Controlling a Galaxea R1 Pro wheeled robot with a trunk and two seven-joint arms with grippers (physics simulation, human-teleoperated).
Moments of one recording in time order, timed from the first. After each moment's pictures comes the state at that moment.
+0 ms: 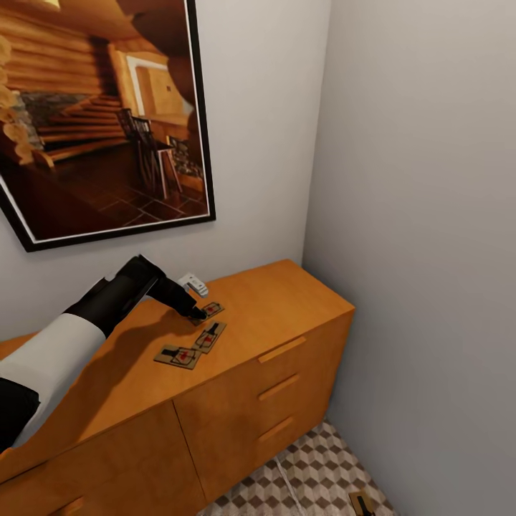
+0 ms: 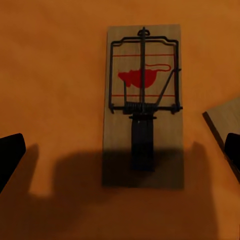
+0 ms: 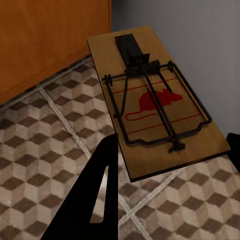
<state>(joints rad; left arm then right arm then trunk) -1.20 0.24 -0.55 -0.81 -0.23 0.85 -0.95 -0.26 0.01 0.09 -0.03 -0.19 -0.69 -0.09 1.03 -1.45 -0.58</state>
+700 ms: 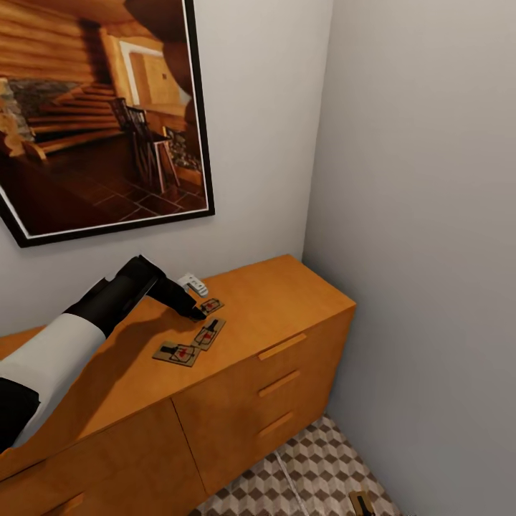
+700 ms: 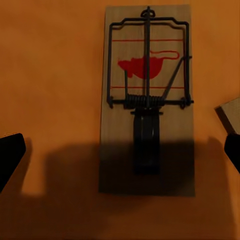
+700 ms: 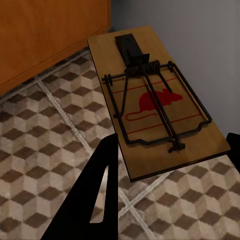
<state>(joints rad) -1.20 0.24 -0.55 -0.80 -0.23 0.85 -0.95 -0.26 0.01 0.10 -0.03 -0.19 -0.69 -0.09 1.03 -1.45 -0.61</state>
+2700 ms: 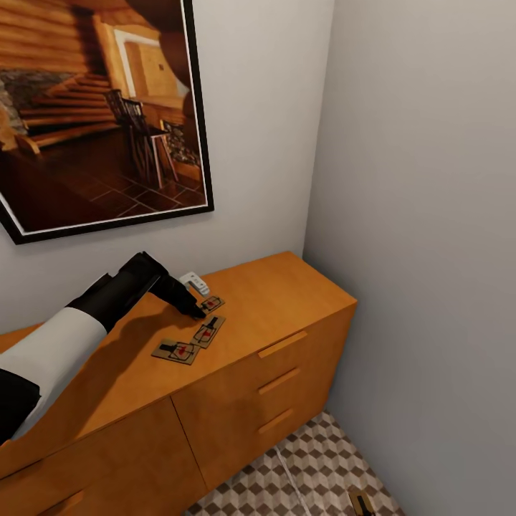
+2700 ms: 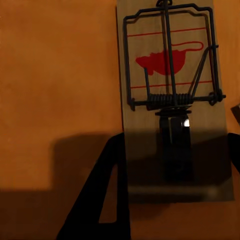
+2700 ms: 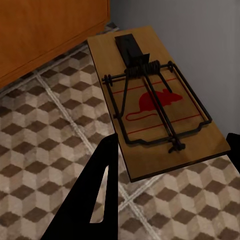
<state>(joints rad) -1.24 0.24 -0.61 -0.79 -0.23 0.85 -0.95 -0.26 0.01 0.10 -0.03 -0.18 -0.69 -0.09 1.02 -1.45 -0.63</state>
